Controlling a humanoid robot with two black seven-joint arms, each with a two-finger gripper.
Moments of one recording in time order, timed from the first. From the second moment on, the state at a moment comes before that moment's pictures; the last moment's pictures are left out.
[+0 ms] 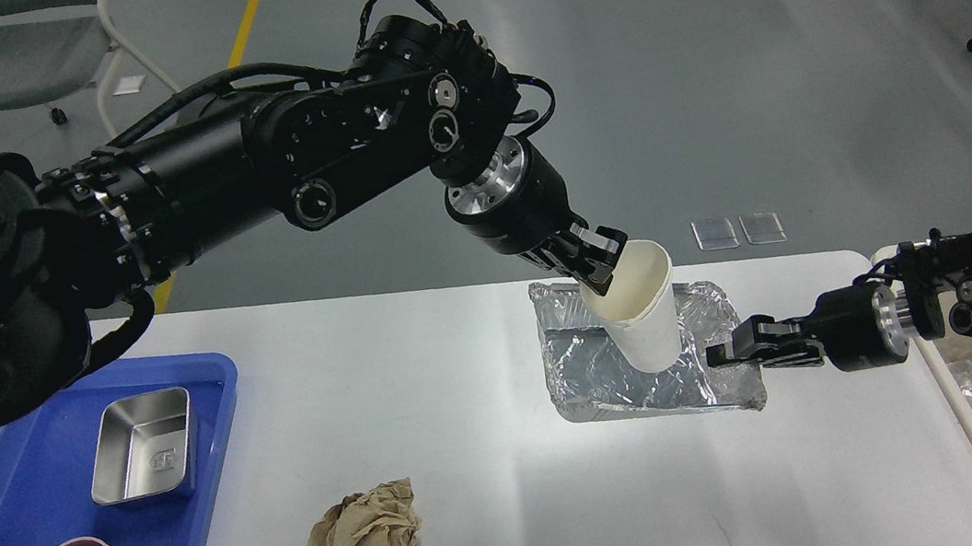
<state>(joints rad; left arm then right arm) -1.69 -0.10 0.15 -0.73 0.83 -0.96 -0.05 1.10 -0.66 -0.38 1.03 -0.80 0.42 0.60</state>
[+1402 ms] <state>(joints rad) -1.63 -0.19 0.17 -0.67 0.82 -0.72 -0.03 1.11 -0.67 -0.38 1.04 -0.80 0.42 0.60</state>
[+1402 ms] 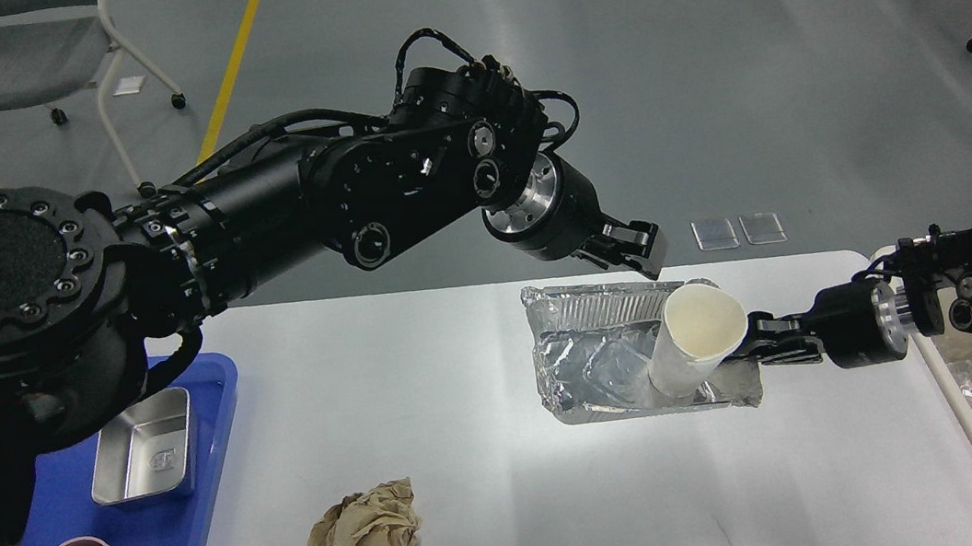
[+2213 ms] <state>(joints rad) -1.52 0.32 0.23 -0.89 0.96 -0.61 -0.06 1.12 -0.66 -0.38 1.04 -0.80 0.43 0.60</state>
